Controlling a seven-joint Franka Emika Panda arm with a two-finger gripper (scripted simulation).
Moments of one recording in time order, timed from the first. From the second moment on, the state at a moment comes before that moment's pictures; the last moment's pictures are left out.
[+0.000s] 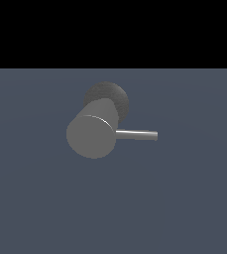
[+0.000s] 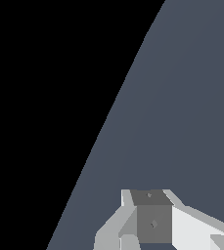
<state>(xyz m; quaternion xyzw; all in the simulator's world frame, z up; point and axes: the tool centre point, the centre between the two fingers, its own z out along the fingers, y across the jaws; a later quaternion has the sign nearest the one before) -0.220 -0.045 0.592 -0.75 -0.06 -0.23 0.62</state>
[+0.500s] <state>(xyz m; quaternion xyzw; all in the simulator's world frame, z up) -0.196 -0.114 0.590 -0.60 0.01 -0.29 0.74</state>
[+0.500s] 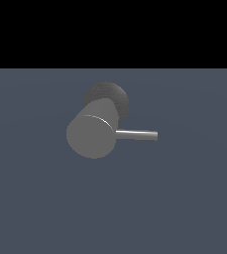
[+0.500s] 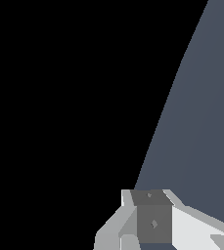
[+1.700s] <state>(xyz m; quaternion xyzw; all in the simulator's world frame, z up) -0.118 -0.267 0.414 -0.24 0.31 -0.32 0.86</state>
